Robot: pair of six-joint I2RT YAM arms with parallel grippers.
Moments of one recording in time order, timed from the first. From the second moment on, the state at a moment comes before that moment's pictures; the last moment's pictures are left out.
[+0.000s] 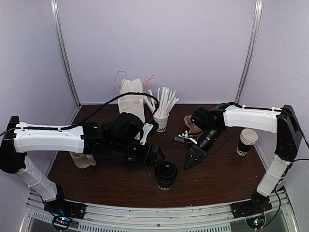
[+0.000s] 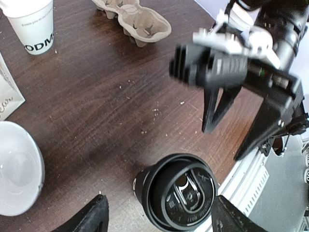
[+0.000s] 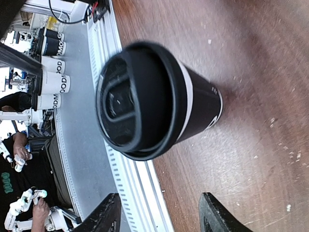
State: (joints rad) left arm -1.14 1.51 1.13 -0.35 0.00 -0.54; right arm 0.67 1.71 1.27 -1.06 -0.82 -0.35
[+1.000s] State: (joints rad) left arm -1.12 1.52 1.09 -0.37 0.04 -0.59; right arm 0.65 1.97 1.52 -1.07 -0.78 -0.34
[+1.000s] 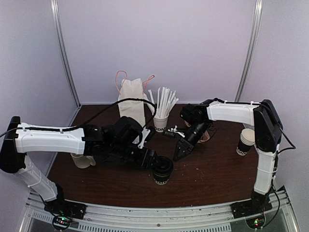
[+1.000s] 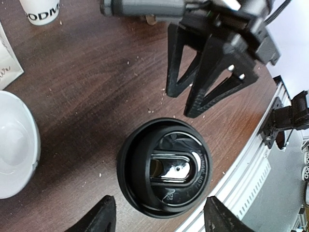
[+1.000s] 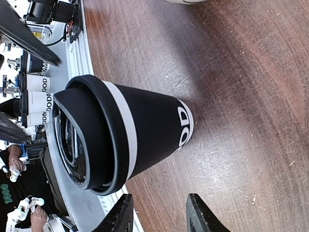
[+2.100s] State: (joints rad) left arm -1.11 1.41 0.91 -0.24 -0.05 -0.89; right arm 0.66 1.91 1.38 -1.04 -0.98 -0.29
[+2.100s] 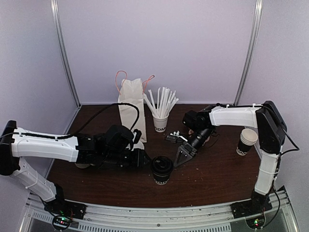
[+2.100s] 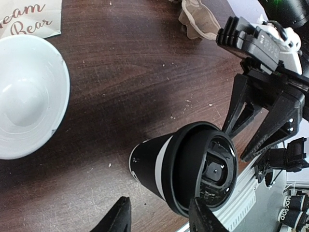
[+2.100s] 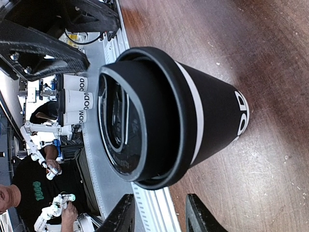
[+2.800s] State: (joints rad) left arm -1.08 1.48 0.91 -0.21 -0.02 -0.92; right arm 0.66 1.99 1.40 -1.04 -1.04 -0.26
